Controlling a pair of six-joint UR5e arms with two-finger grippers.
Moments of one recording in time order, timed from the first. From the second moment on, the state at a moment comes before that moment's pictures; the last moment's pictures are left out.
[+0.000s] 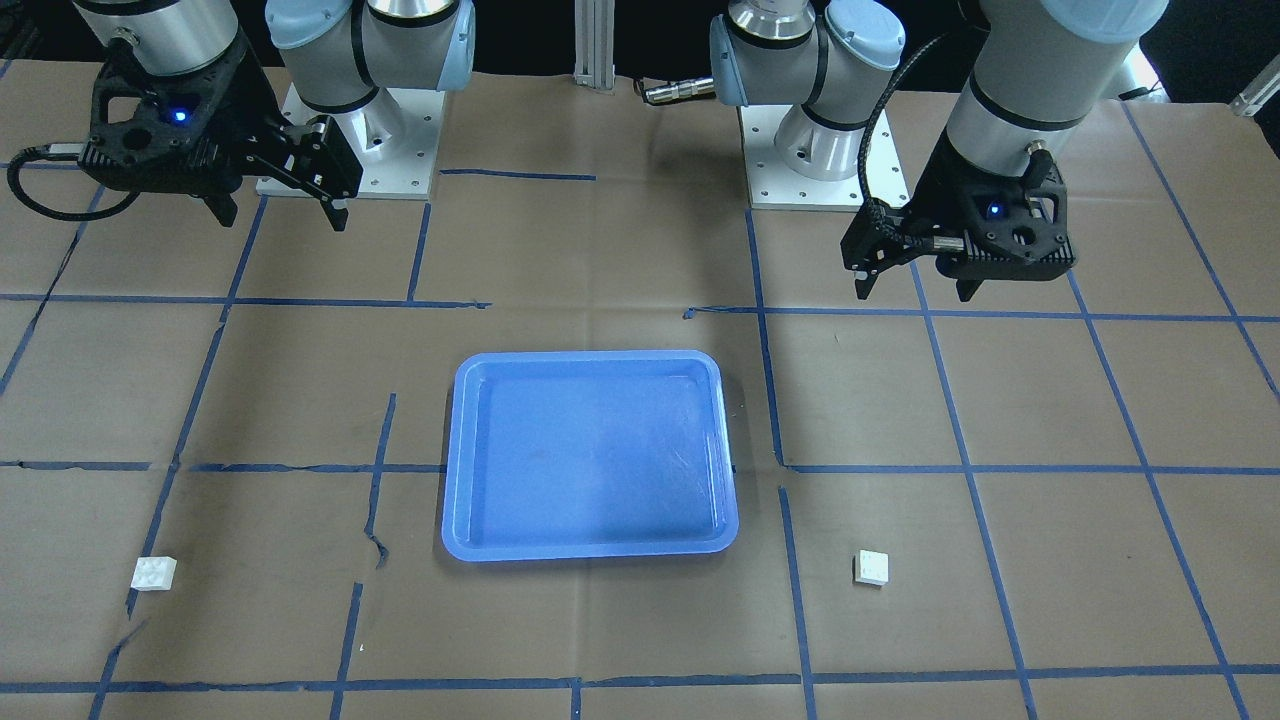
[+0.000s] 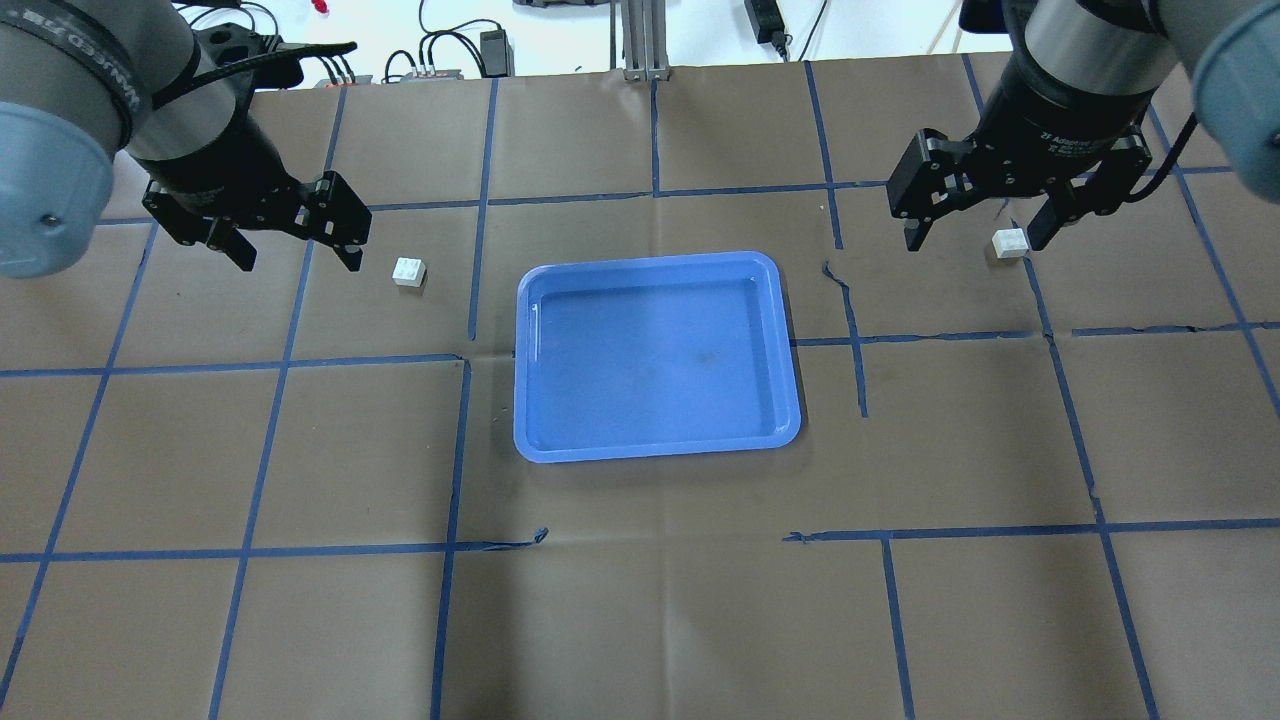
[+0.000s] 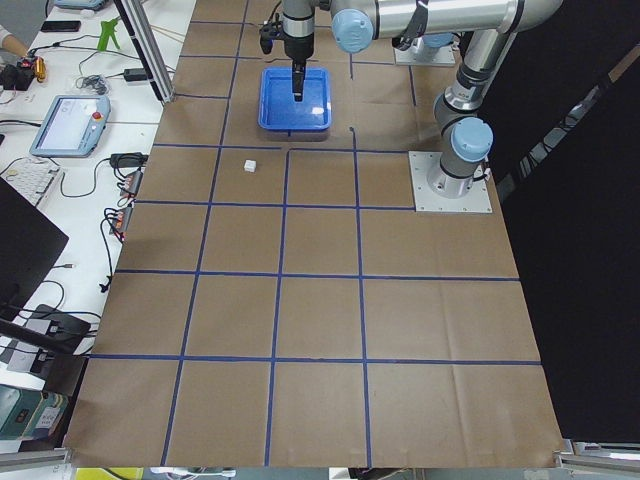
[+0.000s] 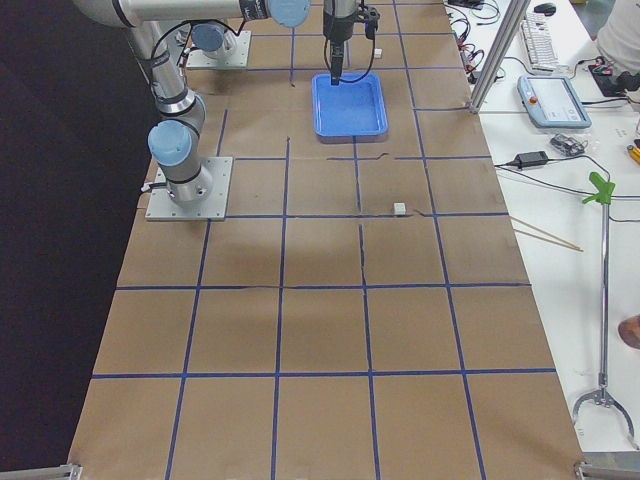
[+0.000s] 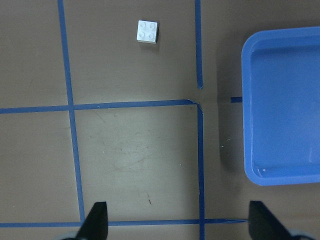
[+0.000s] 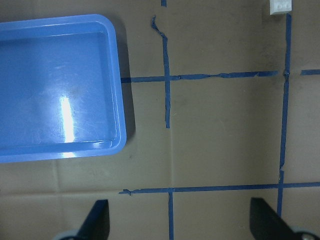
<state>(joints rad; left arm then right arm) -1.49 -1.55 -1.64 -1.47 1.61 0.11 1.55 -1.62 1.58 -1.51 -1.56 0.01</state>
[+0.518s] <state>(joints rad) -1.45 -1.59 -1.64 -1.39 1.68 0.16 1.54 -1.62 1.58 -1.53 -1.58 -0.18</state>
